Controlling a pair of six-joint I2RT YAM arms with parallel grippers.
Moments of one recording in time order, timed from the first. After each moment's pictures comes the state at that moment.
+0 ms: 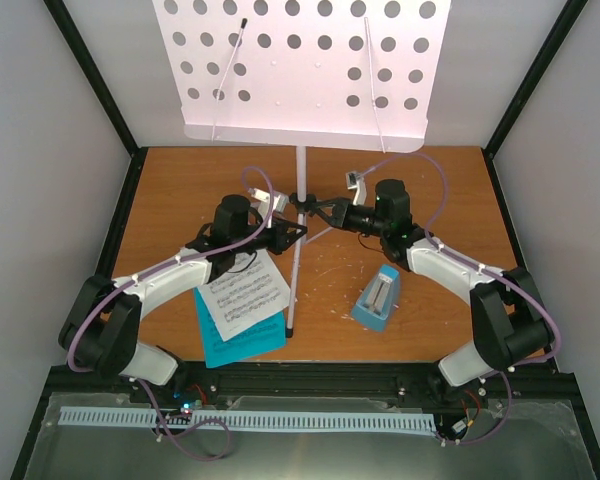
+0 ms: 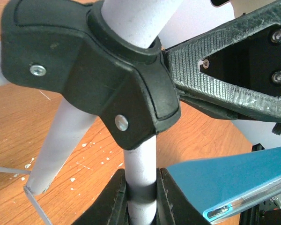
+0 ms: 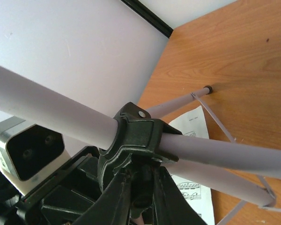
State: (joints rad) left arm -0.53 1.44 0.82 0.21 0.53 -0.37; right arm 0.46 1.51 0.91 0.34 -0.65 0.79
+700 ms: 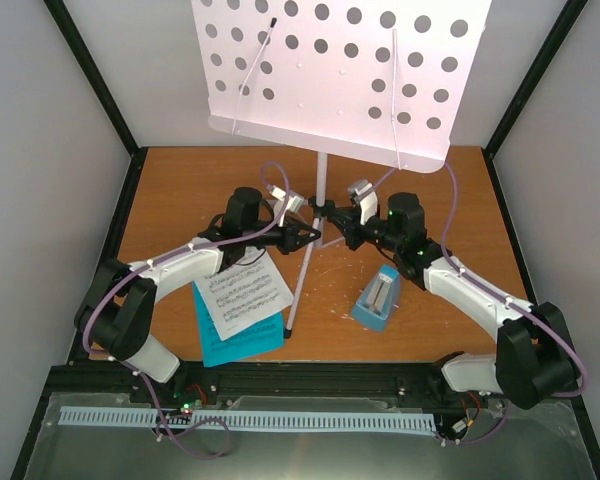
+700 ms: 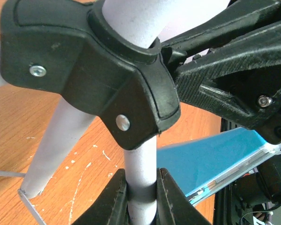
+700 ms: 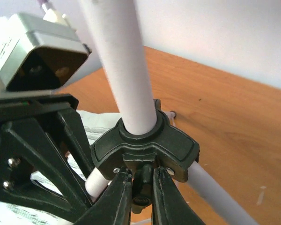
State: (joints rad) left arm -0.54 1.55 0.92 0.19 0.71 -0.29; right arm 0.46 1.31 0.80 0.22 -0.48 0.11
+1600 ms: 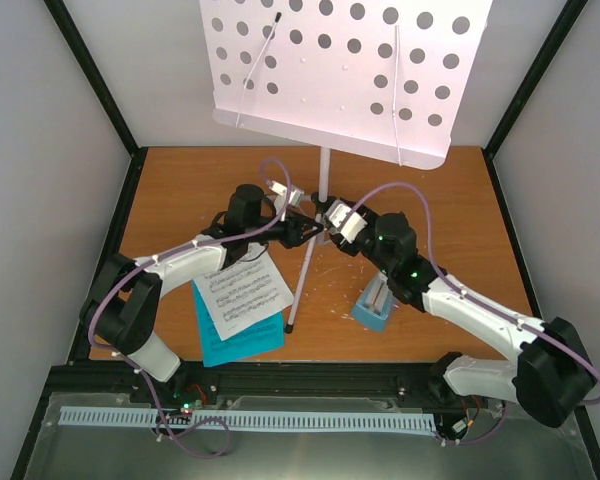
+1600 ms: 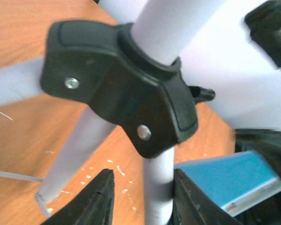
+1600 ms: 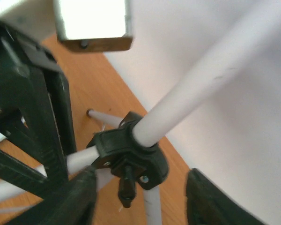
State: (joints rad) left arm -0.54 1.59 0.94 0.24 0.69 -0.32; right arm 0.67 1.20 0.72 0.29 0.05 -0.66
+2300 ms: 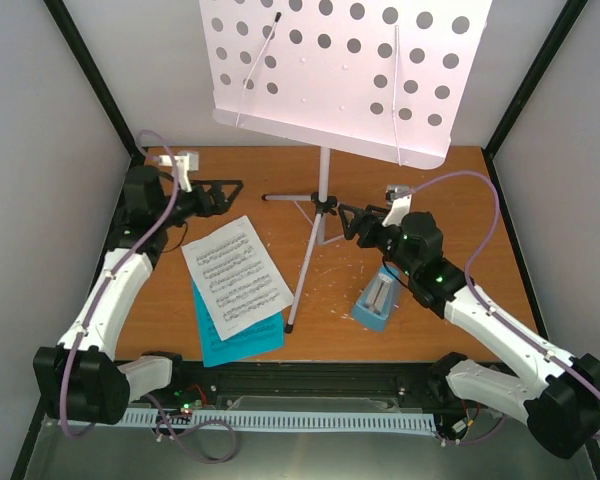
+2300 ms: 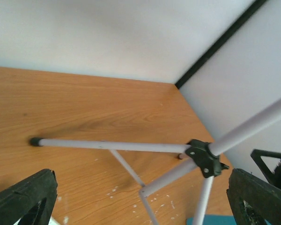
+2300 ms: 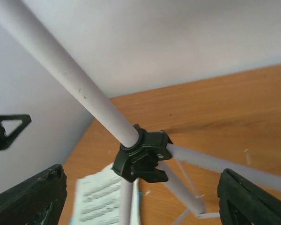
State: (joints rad) left arm -0.12 1.17 0.98 -0.12 0.65 -0.39; right arm 0.58 1.01 0.72 0.12 -0.01 0.48
